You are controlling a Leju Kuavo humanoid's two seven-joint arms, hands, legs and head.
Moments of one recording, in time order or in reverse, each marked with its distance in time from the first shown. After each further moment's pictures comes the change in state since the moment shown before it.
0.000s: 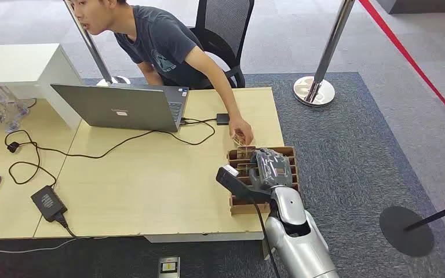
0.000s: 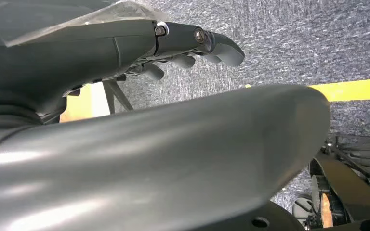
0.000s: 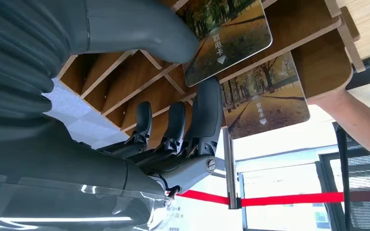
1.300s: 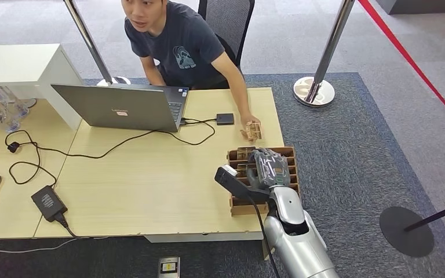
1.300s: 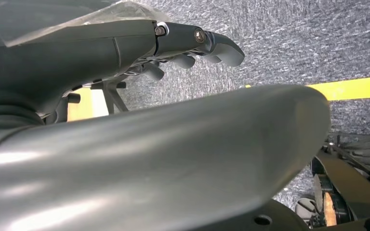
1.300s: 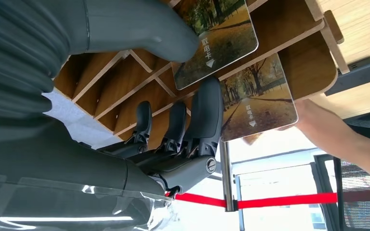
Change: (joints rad) left arm 0.000 0.000 -0.006 0.000 -0.014 -0.008 0.004; right arm -0.015 0.002 0.004 0.035 -0.035 -0.016 -0.012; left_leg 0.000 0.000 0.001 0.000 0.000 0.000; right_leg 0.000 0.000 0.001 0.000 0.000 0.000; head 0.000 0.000
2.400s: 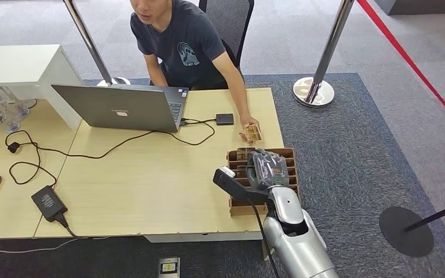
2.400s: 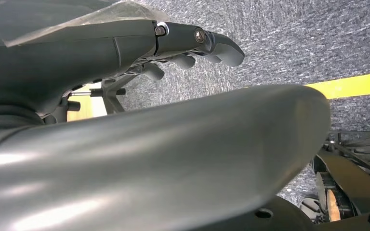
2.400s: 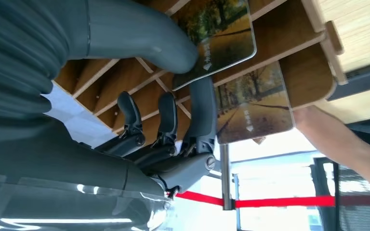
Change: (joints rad) left arm -0.001 0.003 -0.023 0.000 -0.016 -0.012 0.003; right arm 0.002 -0.003 0.019 -0.010 0.020 0.043 0.014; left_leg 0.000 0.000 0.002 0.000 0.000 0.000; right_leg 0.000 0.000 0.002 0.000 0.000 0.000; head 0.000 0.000
